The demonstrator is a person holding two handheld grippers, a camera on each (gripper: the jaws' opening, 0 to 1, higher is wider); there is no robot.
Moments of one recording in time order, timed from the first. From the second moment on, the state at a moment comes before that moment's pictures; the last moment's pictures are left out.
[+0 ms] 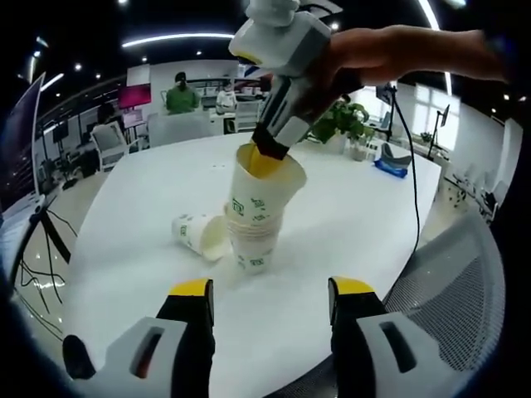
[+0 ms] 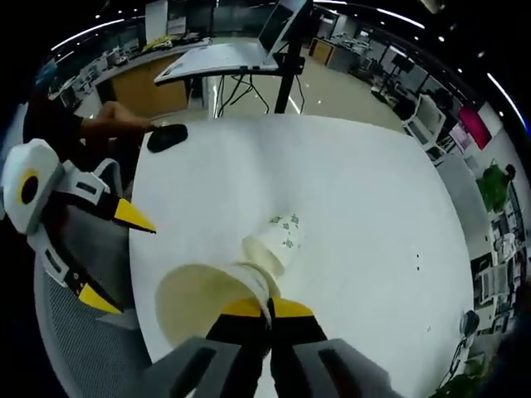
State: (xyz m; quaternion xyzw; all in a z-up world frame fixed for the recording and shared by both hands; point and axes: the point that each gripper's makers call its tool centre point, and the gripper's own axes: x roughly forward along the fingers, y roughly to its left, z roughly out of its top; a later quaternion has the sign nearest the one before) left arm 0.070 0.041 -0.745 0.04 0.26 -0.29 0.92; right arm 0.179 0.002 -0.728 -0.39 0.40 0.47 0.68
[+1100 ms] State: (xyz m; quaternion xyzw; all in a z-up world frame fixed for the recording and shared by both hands) left arm 0.069 0.040 -0.746 0.04 0.26 -0.29 0.92; right arm 0.183 -0.003 -0.744 -0.41 0.41 0.47 0.66
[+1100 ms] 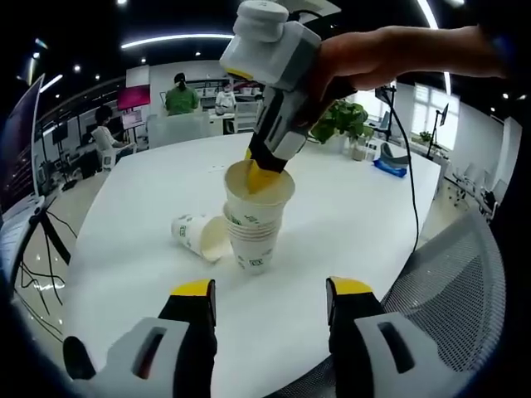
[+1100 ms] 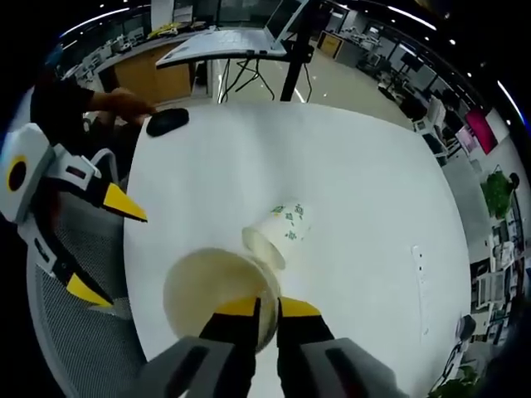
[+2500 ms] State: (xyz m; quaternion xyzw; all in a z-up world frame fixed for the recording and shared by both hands) left arm 0.069 0.040 -0.748 0.04 0.26 -0.29 0.92; right arm 0.172 -0.010 -0.793 -0.32 0.51 0.43 0.68
